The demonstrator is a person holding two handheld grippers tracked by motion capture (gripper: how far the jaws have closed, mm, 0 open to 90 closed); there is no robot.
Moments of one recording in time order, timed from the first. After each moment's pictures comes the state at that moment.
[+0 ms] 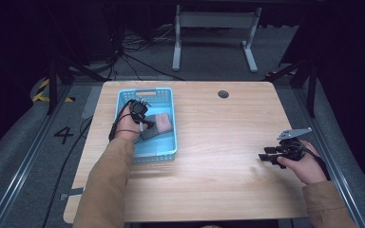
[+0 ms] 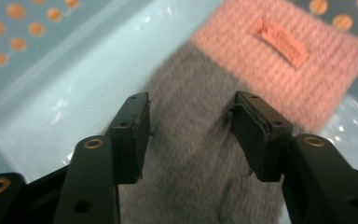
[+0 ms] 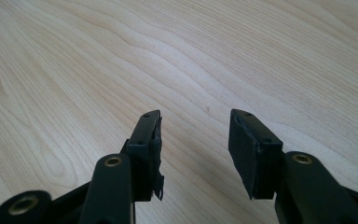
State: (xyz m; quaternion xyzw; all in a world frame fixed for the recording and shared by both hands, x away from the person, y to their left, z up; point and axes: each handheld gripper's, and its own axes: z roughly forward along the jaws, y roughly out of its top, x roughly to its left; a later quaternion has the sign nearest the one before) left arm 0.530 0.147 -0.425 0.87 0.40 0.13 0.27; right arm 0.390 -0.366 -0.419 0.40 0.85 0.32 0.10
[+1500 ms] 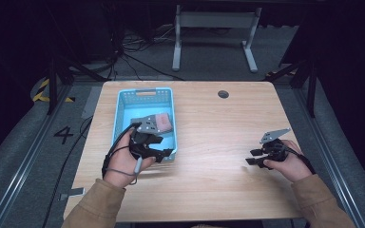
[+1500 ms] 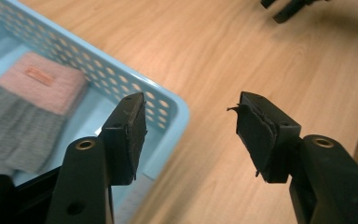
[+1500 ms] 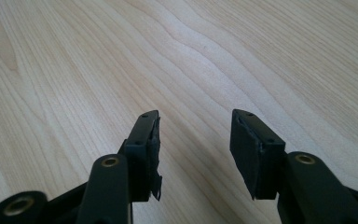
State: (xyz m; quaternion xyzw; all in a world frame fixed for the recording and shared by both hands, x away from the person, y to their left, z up) left arm 0.365 0.112 -0.348 0.87 0.29 0.07 0.39; right arm 0.400 -0.328 -0.433 0.33 0.89 0.30 0.08
